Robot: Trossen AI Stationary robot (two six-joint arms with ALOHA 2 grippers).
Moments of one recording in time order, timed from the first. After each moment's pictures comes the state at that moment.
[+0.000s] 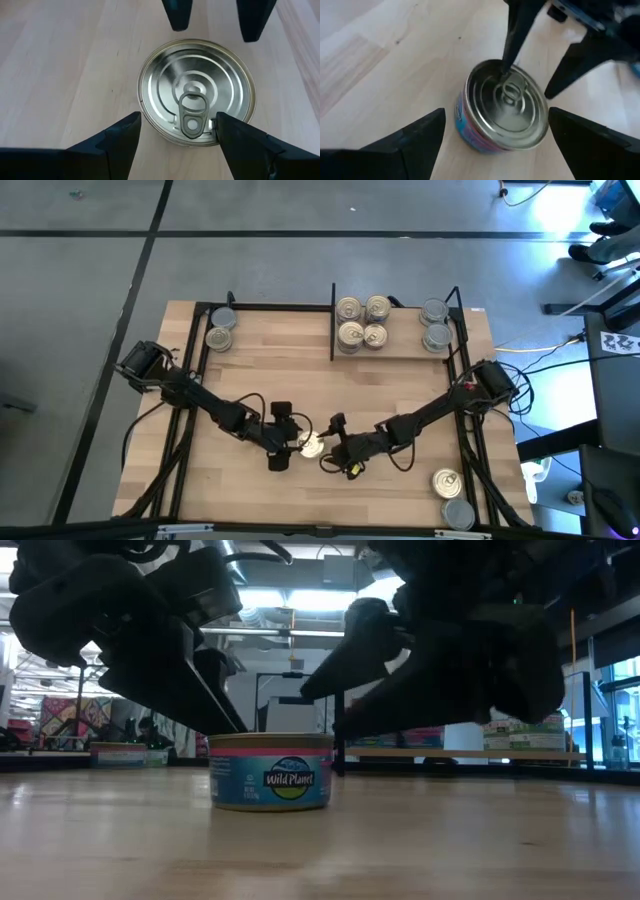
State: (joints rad) left arm -0.43 1.69 0.73 0.10 -0.34 -0.37; right arm 0.44 1.89 0.99 0.29 0.32 -0.30
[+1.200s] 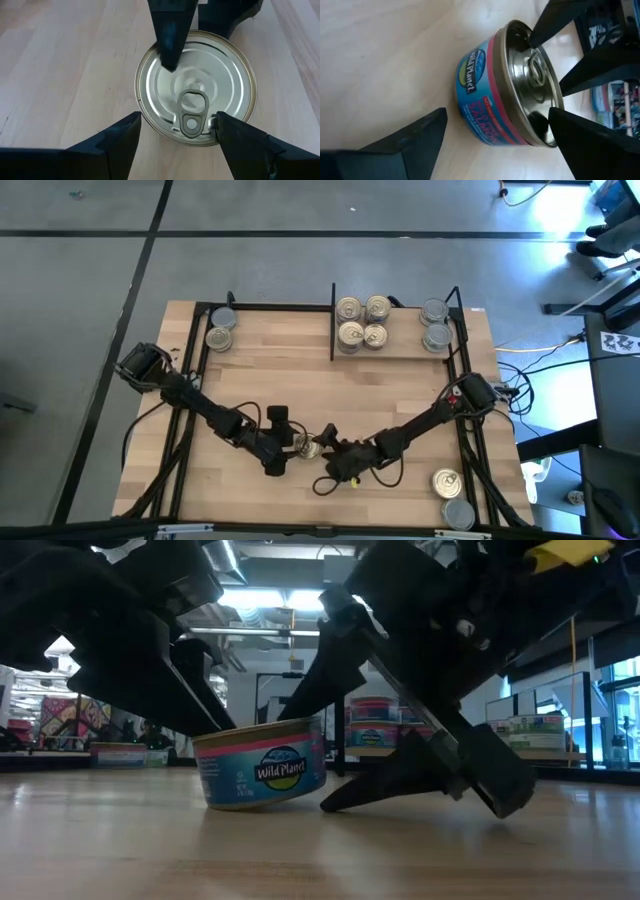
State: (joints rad) left arm -0.51 1.70 0.72 0.10 -0.45 -0.38; right arm 0.48 2.06 1.13 0.17 0.54 -0.67
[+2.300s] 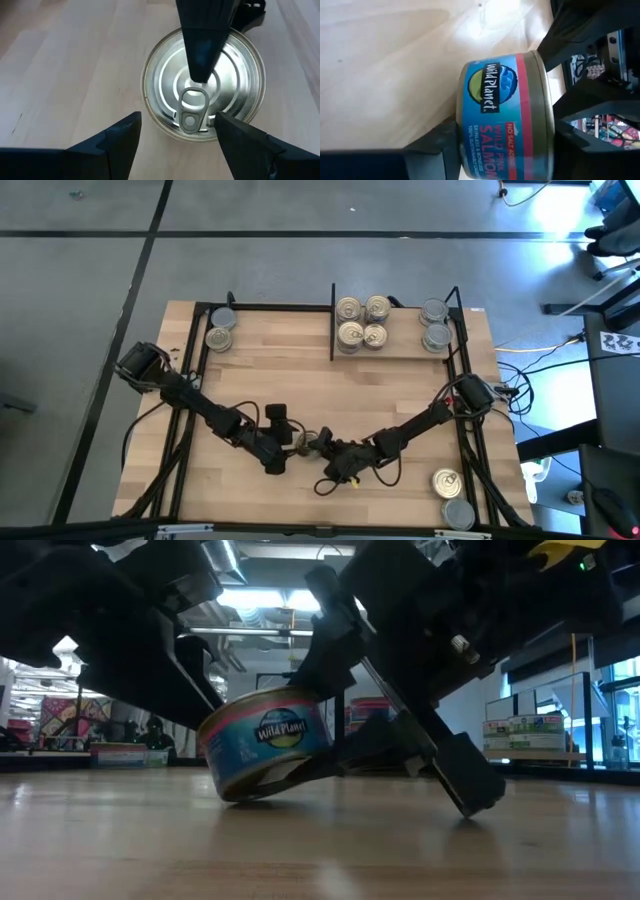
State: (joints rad) left arm -0.51 1.69 0.72 0.10 -0.47 -0.39; right arm 0.47 2.12 1.13 0.30 0.52 -0.86
